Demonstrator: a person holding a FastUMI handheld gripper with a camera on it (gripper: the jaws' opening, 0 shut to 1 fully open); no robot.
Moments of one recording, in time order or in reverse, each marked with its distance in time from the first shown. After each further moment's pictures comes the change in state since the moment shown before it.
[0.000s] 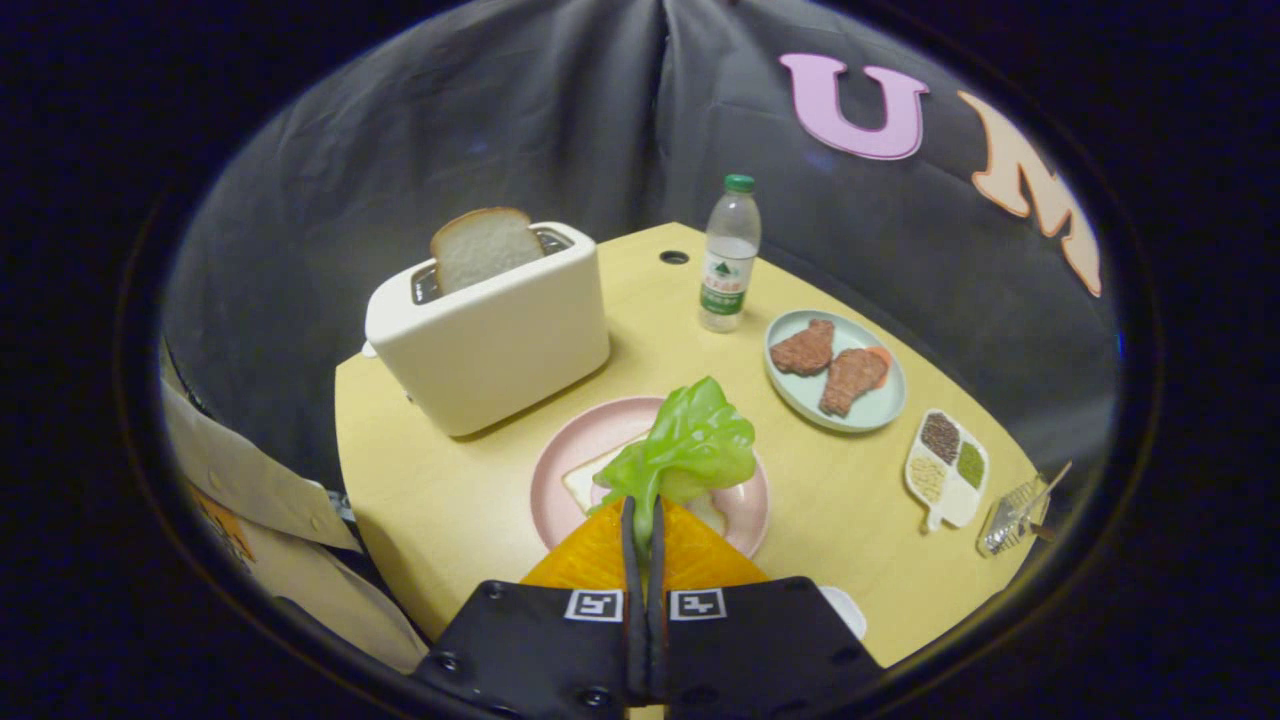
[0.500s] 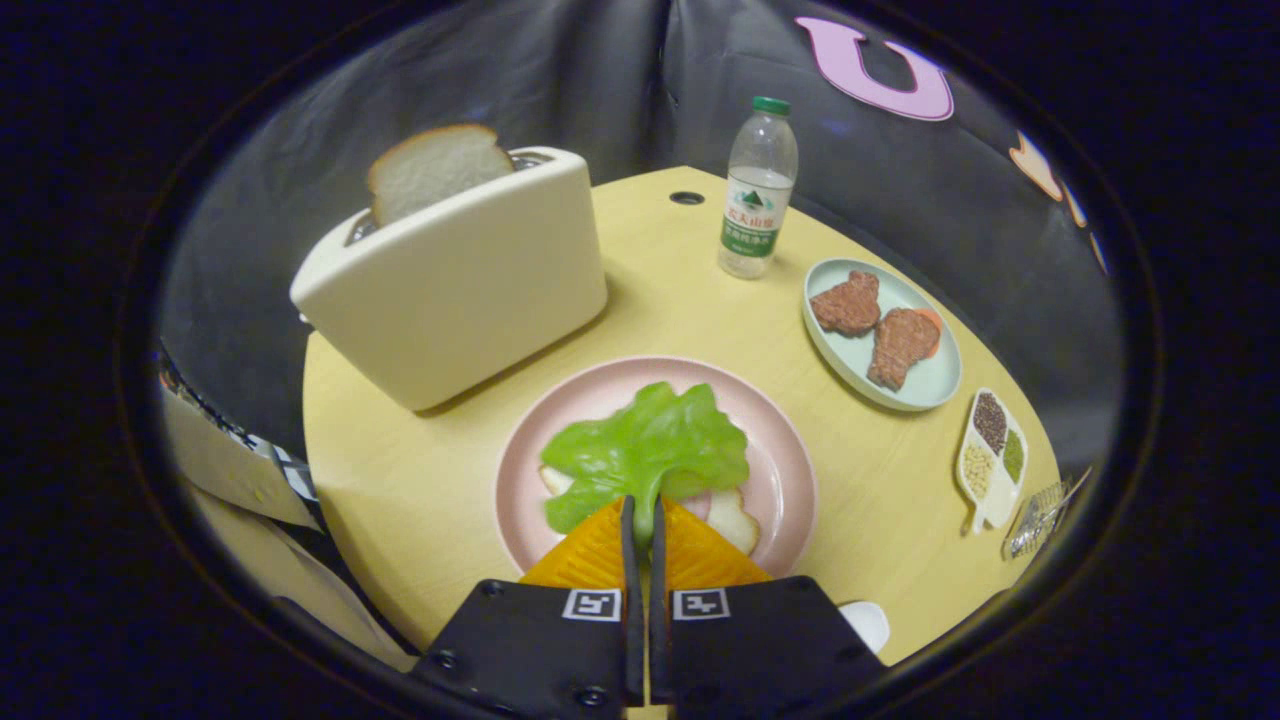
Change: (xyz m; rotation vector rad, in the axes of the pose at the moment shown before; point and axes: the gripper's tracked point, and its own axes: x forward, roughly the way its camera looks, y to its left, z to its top) arm 0.059 -0.018 -0.037 -0.012 0.168 -0.033
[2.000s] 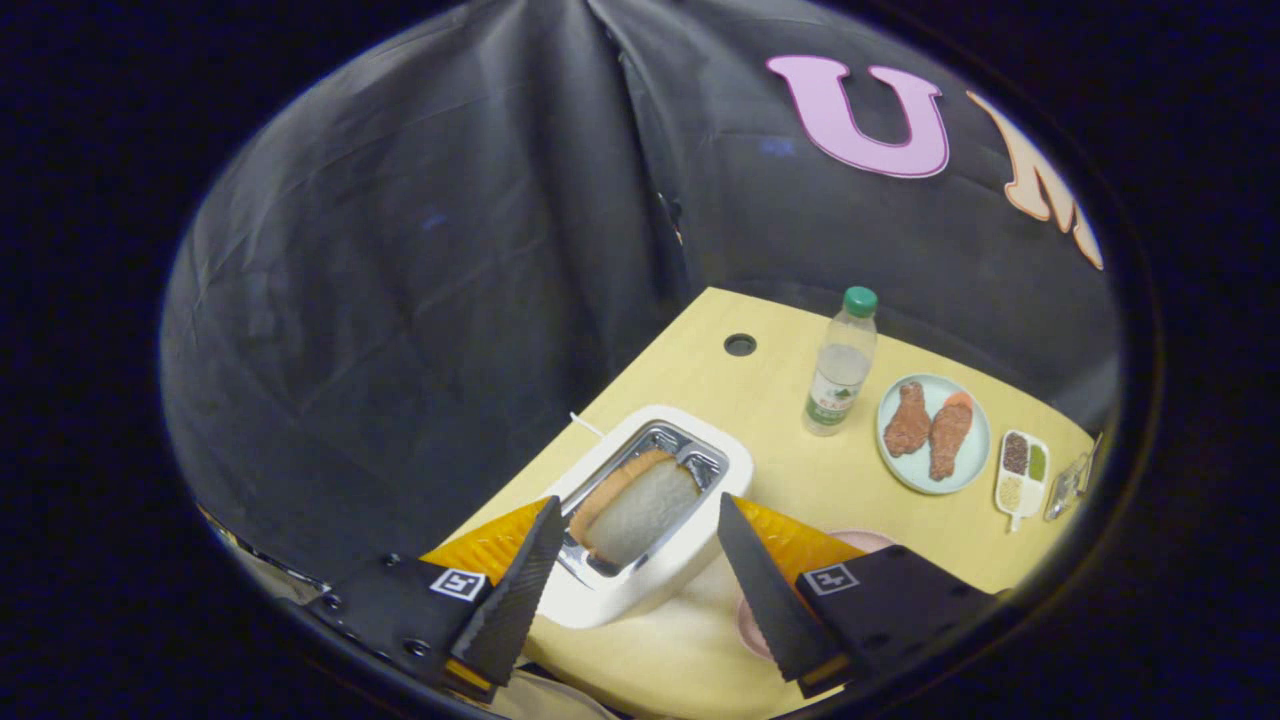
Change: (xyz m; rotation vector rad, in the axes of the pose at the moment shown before) arm -0.073 0.129 0.238 0.345 -0.238 0.076
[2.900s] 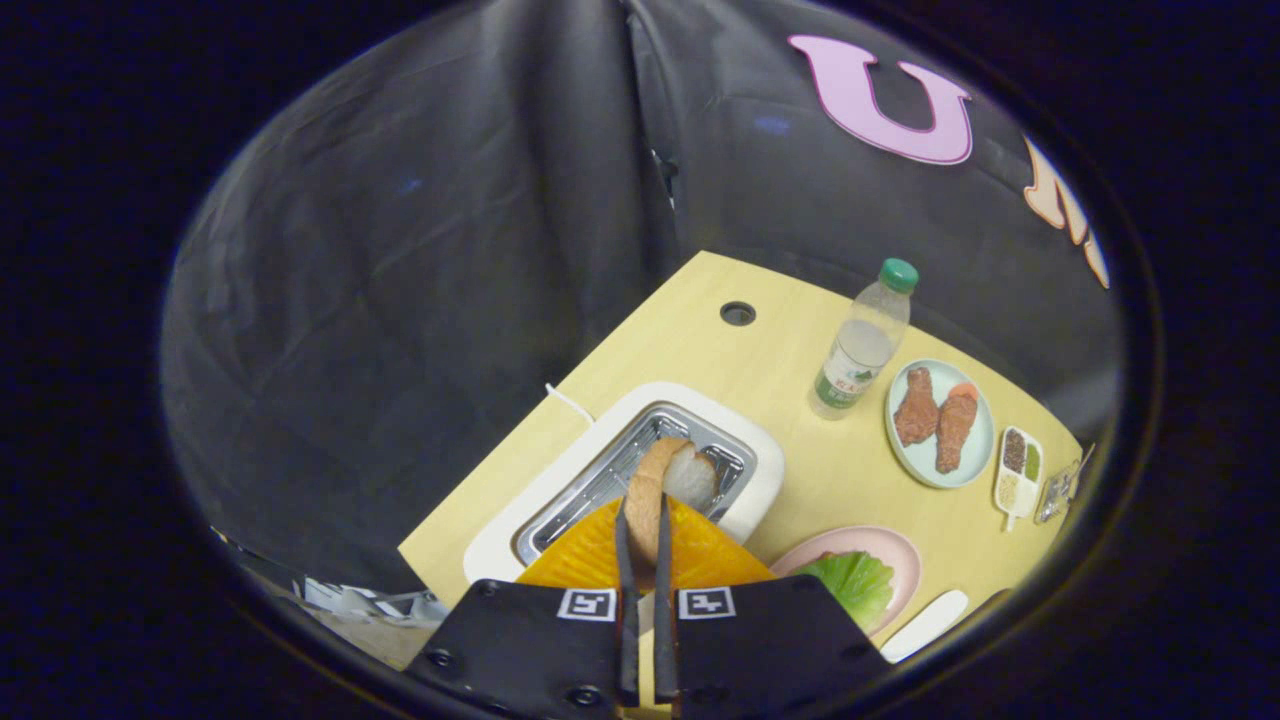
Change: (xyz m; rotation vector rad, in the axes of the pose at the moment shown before) arm 0.037 0.002 -0.019 -0.035 0.078 -0.070
